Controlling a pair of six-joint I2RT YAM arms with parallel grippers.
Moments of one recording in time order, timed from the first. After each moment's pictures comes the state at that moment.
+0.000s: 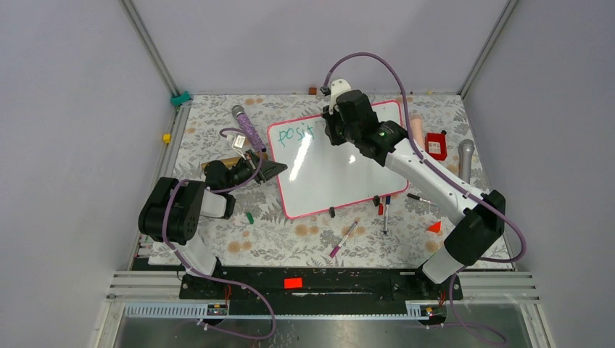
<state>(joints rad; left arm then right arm) -0.13 1.69 0.44 1.36 0.88 -0.89 0.68 1.60 1.55 -0.51 0.15 0.10</state>
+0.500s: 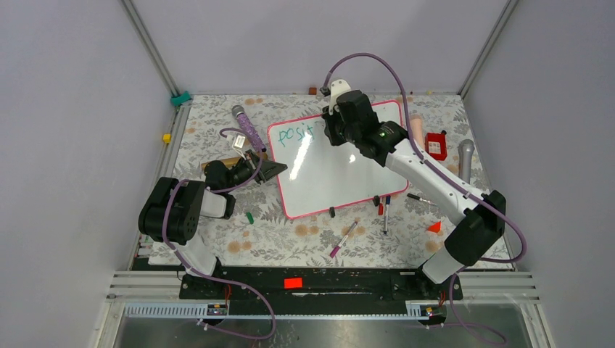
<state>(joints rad) -0.13 1.69 0.44 1.36 0.88 -0.89 0.68 1.60 1.55 -0.51 0.14 0.10</state>
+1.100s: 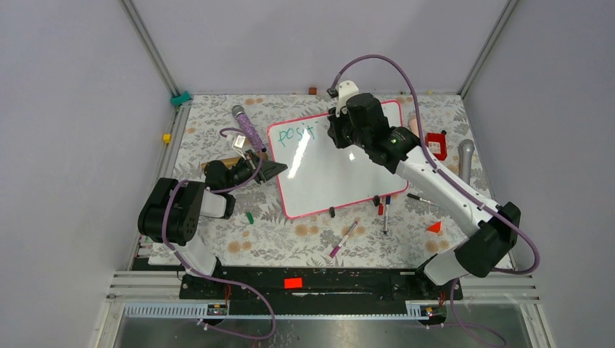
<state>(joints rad) -0.13 1.68 0.44 1.36 0.88 -0.88 0.68 1.49 1.49 -0.49 0.11 0.10</state>
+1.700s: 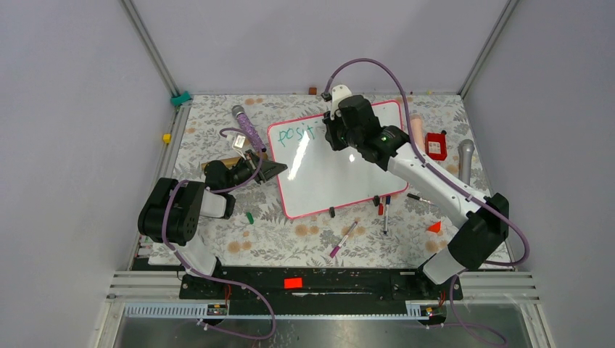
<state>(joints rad) -0.13 1.68 0.44 1.35 0.88 -0.88 0.68 1.56 1.49 -0.49 0.11 0.10</state>
